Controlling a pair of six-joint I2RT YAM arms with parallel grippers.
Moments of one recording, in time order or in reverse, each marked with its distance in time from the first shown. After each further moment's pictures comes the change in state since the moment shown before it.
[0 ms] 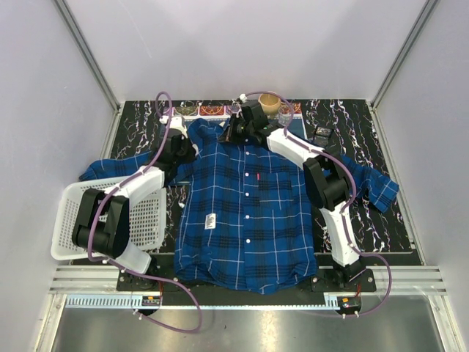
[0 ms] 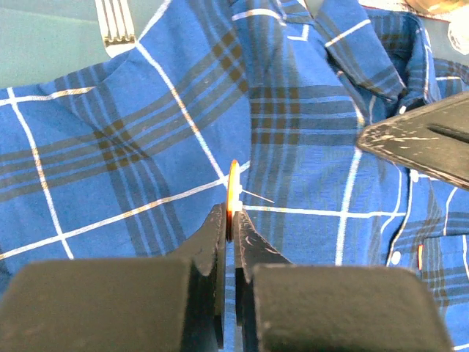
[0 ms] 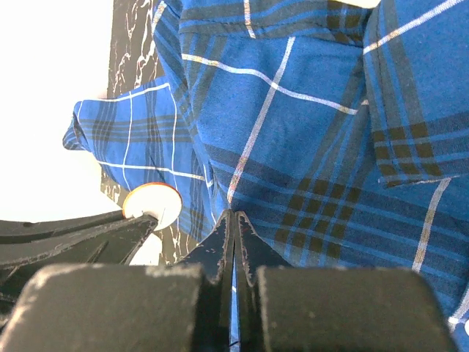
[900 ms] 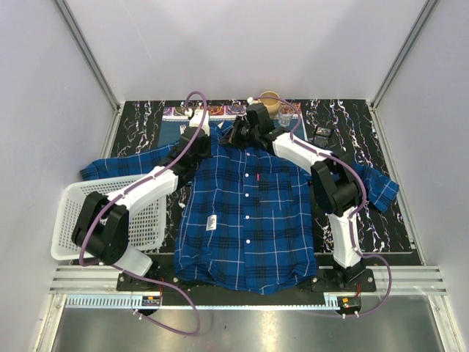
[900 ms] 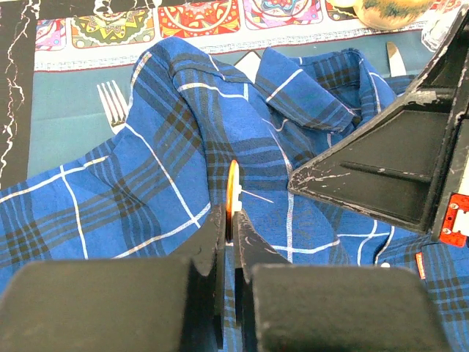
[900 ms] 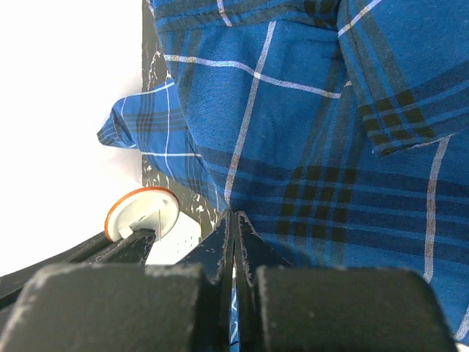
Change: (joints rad) left arm -0.230 -0.032 0.092 -0.010 -0.283 0.214; right arm 0.000 -0.125 -0.179 0.087 -0.022 0.163
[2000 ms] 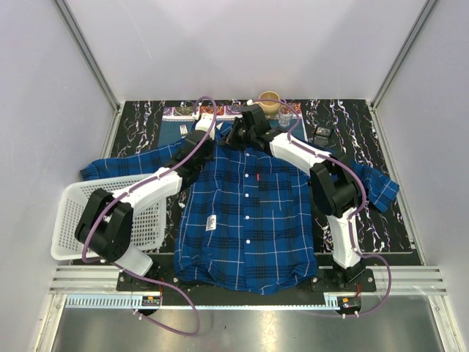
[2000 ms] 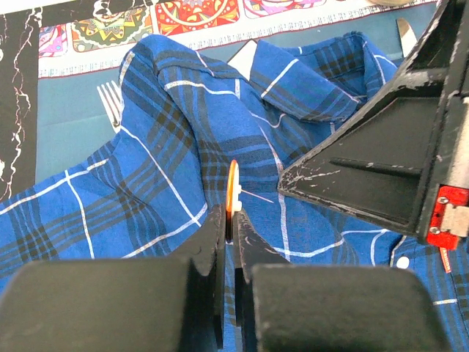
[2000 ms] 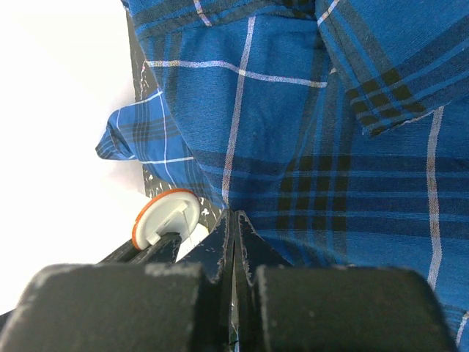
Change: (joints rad) left arm -0.036 0.026 -0.014 0.032 -0.039 0.077; right arm 0.030 -0.003 0.023 -0.076 0.078 0.084
